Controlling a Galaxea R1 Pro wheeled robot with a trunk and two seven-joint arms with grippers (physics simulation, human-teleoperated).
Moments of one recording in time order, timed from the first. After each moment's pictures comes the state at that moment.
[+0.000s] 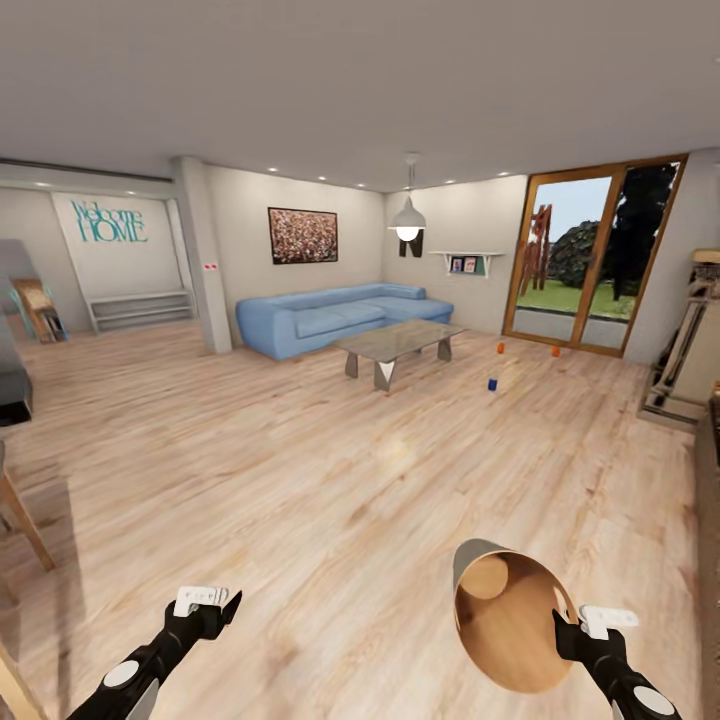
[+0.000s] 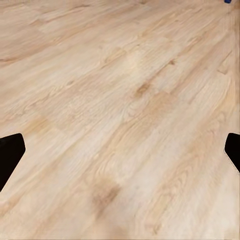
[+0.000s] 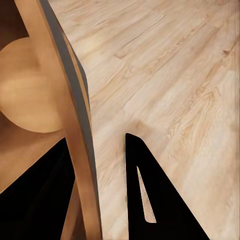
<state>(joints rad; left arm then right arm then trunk) -0.39 0.19 -0.11 -0.52 0.24 -0.23 -0.26 -0.30 -0.15 -0.43 -0.66 0.19 -0.13 0.22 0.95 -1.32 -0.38</state>
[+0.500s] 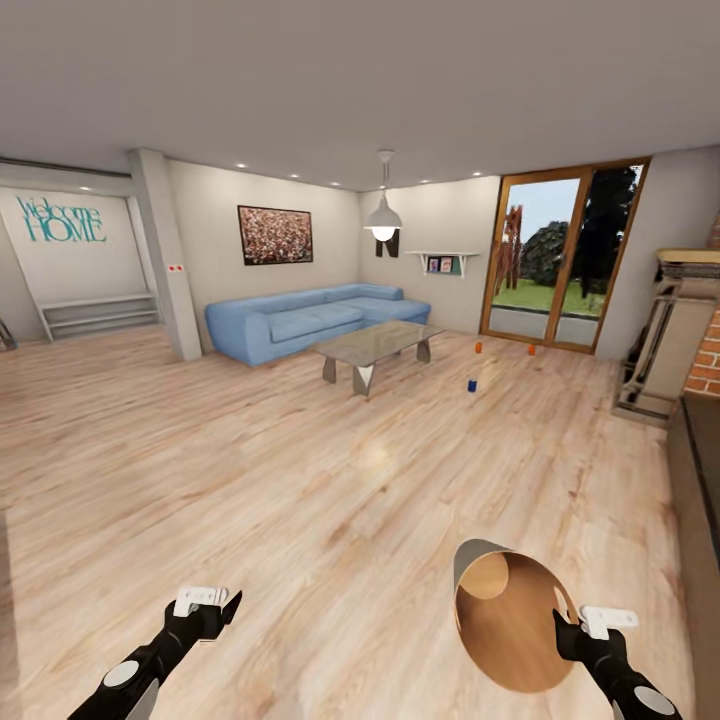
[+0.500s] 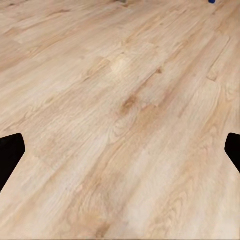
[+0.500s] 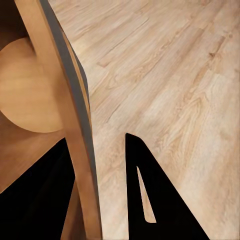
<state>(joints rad) -0.39 0.19 -0.11 -0.52 0.24 -0.23 -0.26 -0.30 -0.15 -0.43 -0.66 0.19 -0.13 0.22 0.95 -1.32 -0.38</state>
